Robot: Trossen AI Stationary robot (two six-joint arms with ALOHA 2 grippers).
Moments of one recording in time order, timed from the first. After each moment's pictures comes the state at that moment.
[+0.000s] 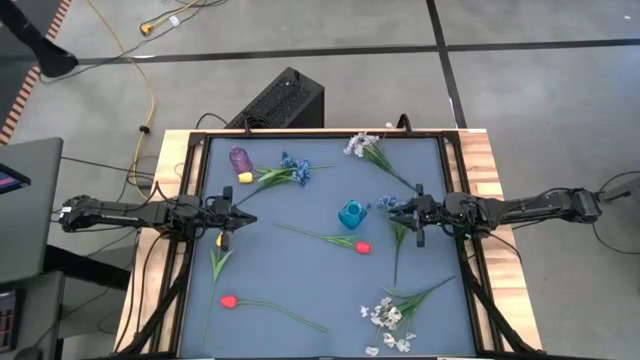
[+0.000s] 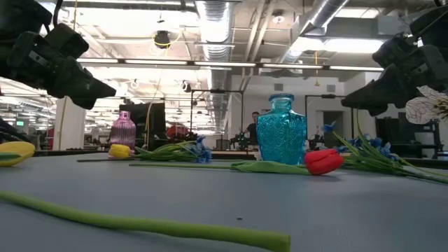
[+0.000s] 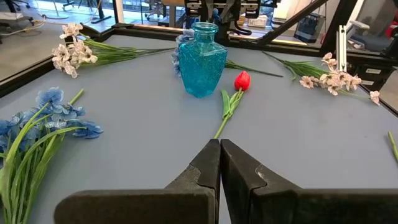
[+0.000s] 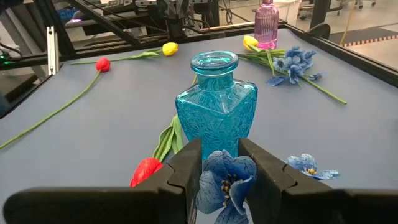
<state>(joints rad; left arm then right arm) 0.00 0.25 0.01 0.03 -0.07 -0.12 0.00 0.42 0.00 0.19 0.10 0.14</state>
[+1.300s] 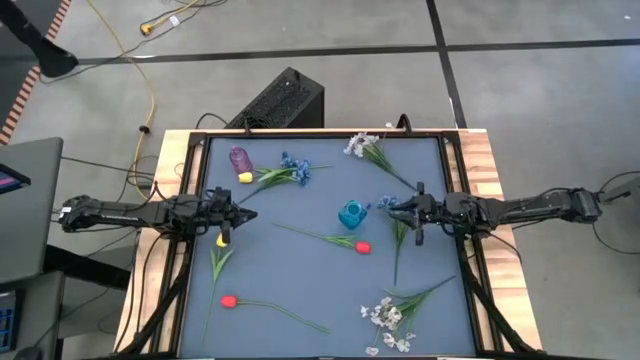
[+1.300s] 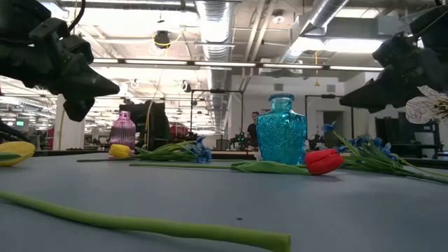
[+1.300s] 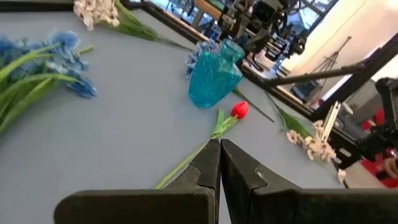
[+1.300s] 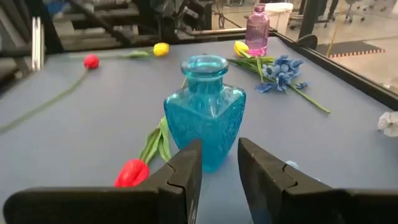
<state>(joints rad) 0.00 0.25 0.01 0.07 -0.14 -0.56 -0.01 0.43 0.00 0.22 0.14 0.11</state>
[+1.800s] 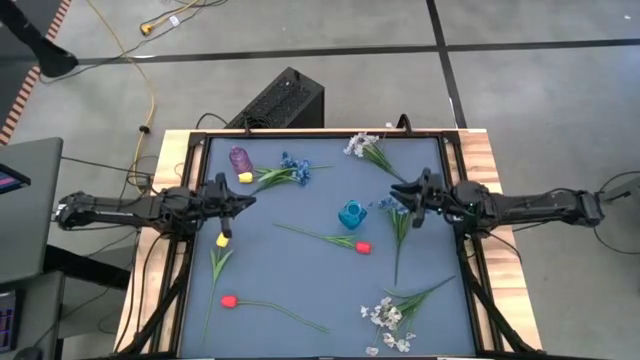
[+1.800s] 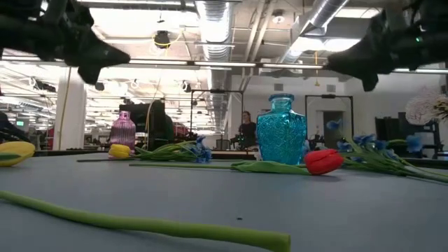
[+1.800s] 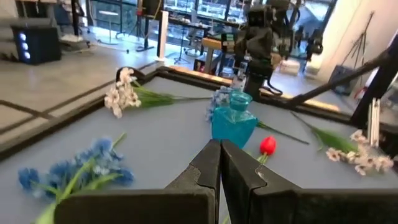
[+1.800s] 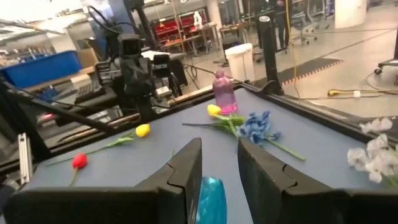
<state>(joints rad) 0.00 0.35 0.18 0.08 -0.25 -0.19 -0.06 0.46 0.16 0.29 0.24 0.27</state>
